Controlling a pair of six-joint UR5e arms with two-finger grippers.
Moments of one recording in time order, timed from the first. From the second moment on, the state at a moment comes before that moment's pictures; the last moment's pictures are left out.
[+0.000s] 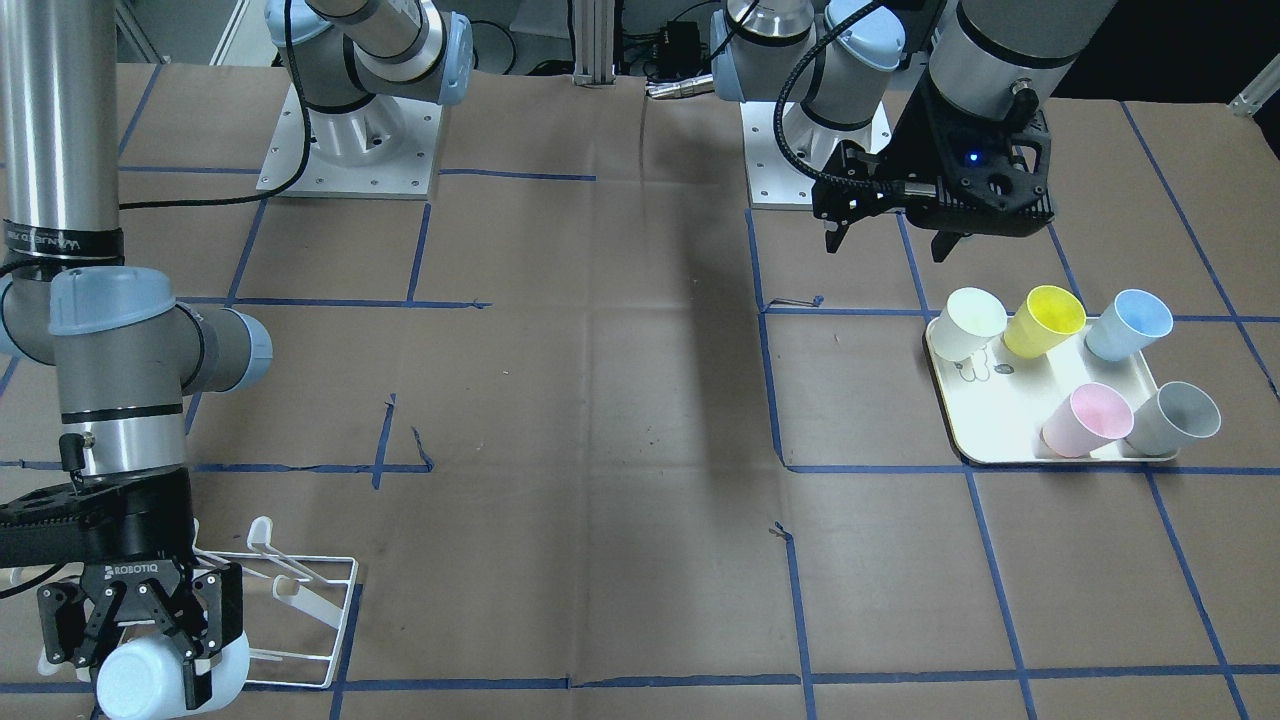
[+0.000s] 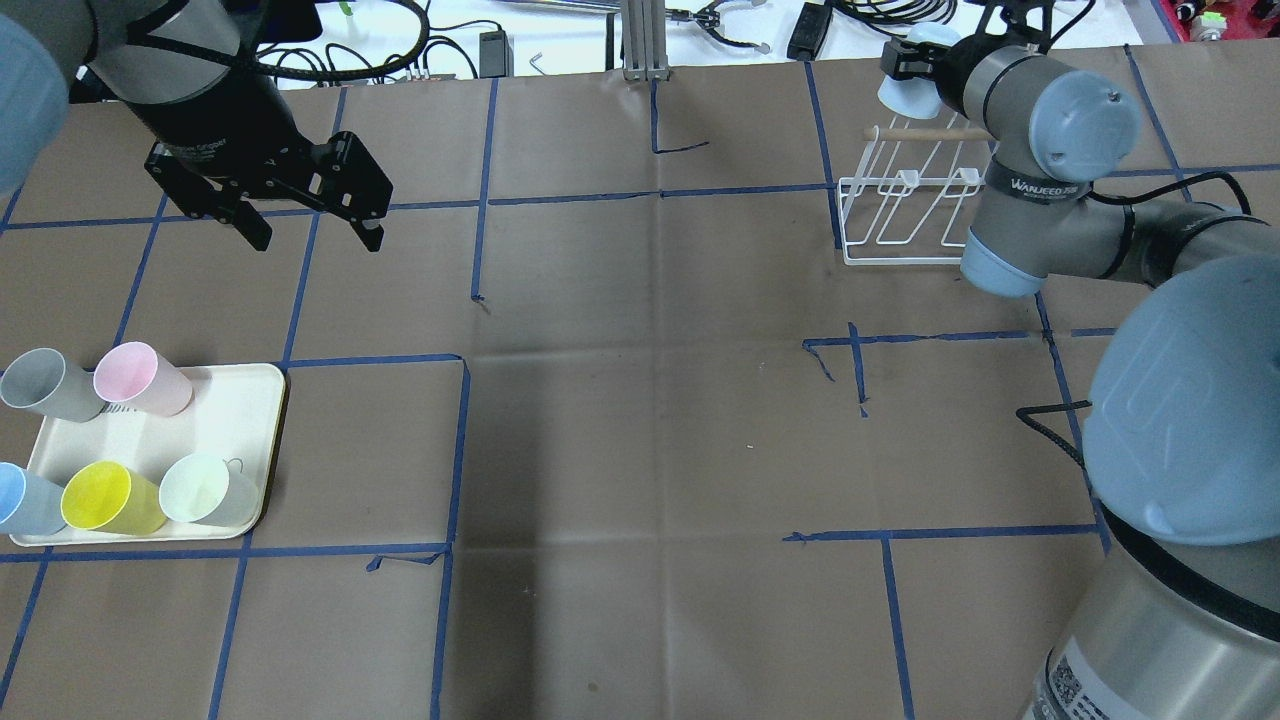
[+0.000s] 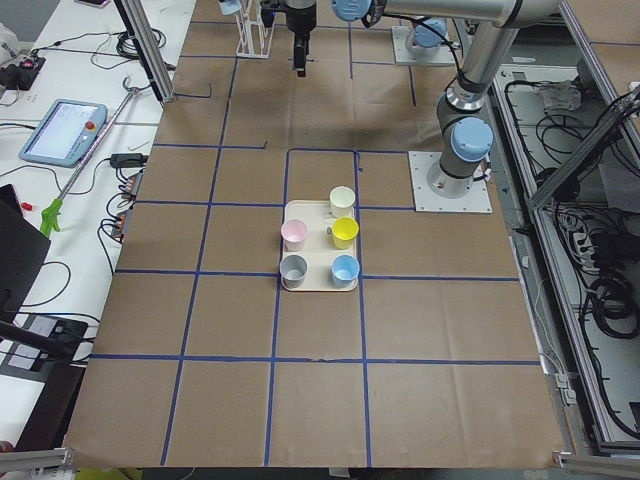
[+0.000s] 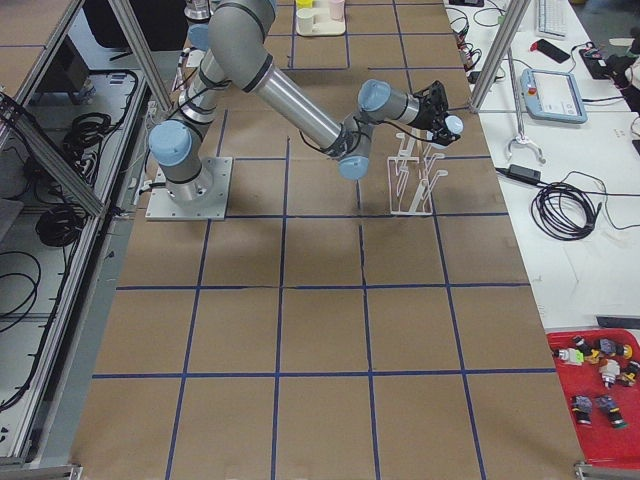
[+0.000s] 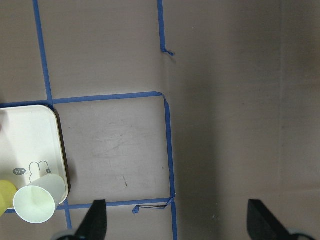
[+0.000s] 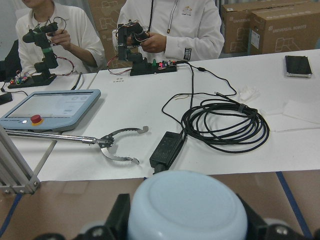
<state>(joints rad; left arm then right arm) -1.53 -1.57 -1.52 -1.66 1.56 0.11 1.39 -0.98 1.74 -3.38 -1.30 0.00</state>
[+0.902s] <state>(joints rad) -1.11 -1.34 -1.96 -1.44 1.56 0.52 1.40 -0.99 1.75 -3.37 -1.30 0.01</state>
